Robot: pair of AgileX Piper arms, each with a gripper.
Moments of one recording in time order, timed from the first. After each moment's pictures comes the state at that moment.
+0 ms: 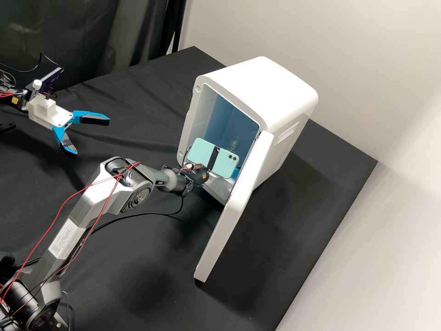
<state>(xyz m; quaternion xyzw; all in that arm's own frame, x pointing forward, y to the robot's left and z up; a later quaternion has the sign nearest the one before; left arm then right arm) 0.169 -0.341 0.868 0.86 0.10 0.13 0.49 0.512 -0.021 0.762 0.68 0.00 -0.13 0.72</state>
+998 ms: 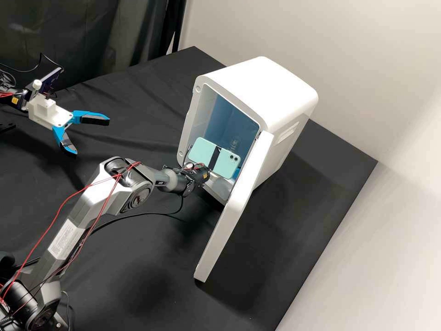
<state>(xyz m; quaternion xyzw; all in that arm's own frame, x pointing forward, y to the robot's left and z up) 0.169 -0.341 0.868 0.86 0.10 0.13 0.49 0.512 -0.019 0.768 0.69 0.00 -0.12 0.71</state>
